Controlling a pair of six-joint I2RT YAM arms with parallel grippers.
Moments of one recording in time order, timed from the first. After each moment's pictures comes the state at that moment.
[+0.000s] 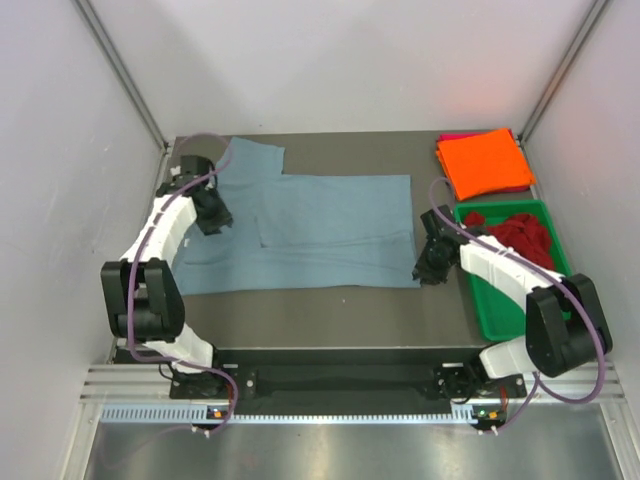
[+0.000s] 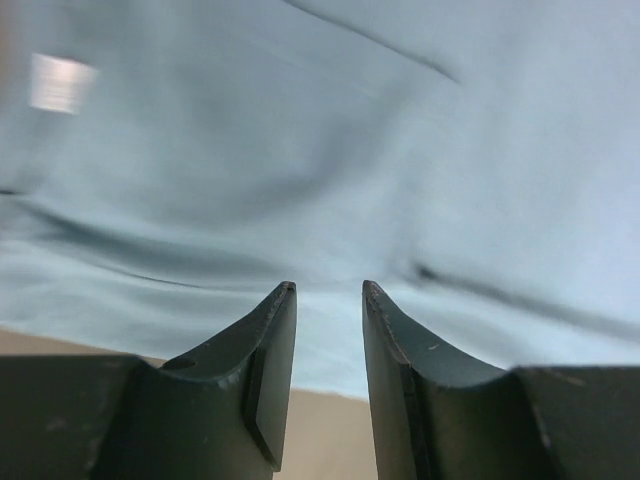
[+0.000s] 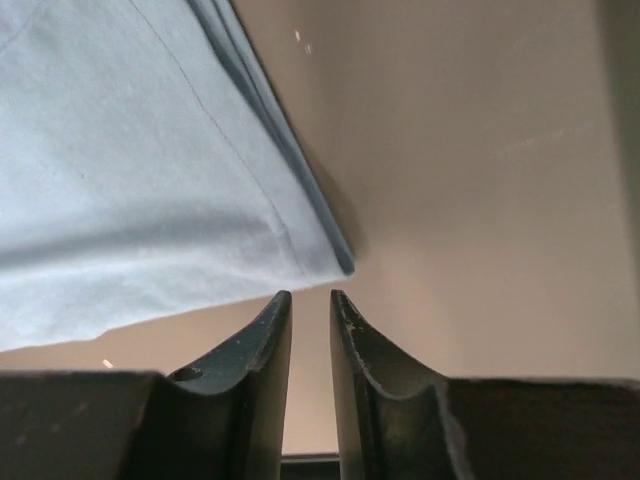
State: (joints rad) left arm 0.08 1.60 1.28 -0.75 -0.08 -0.50; right arm 0.37 1.41 0.84 -0.65 0.07 0.80
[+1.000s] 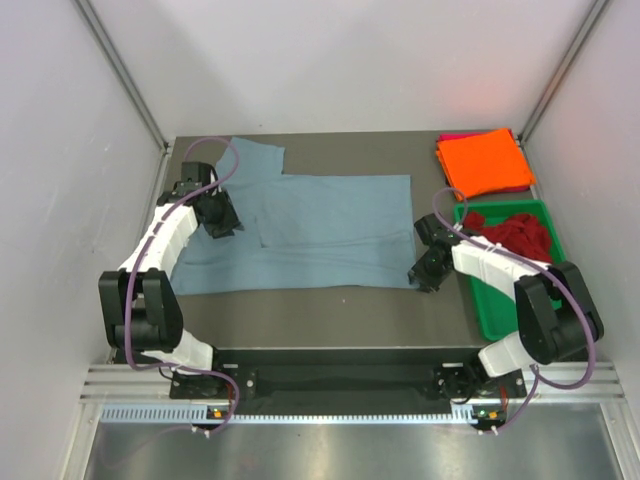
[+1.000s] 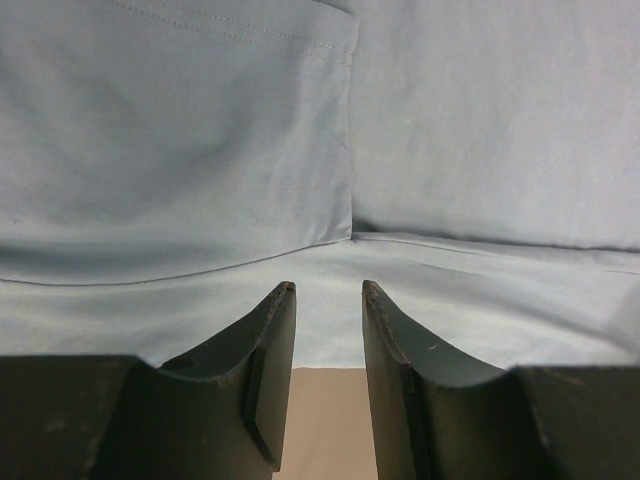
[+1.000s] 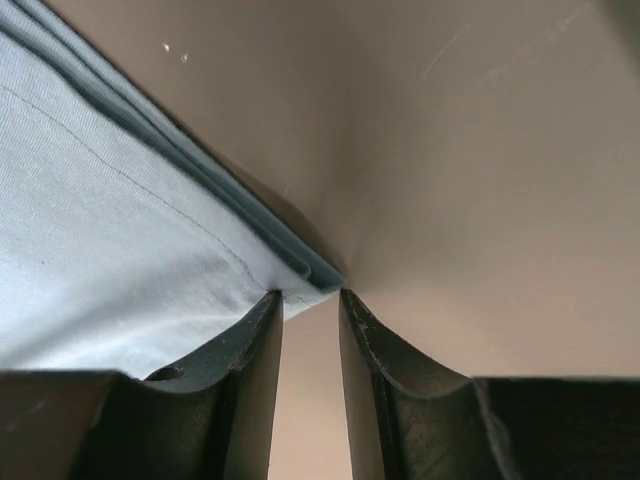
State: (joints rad) left arm 0.00 1.53 1.19 -0.68 0.14 -0.44; right arm 0.40 1.46 0.79 -0.64 0.11 1.15
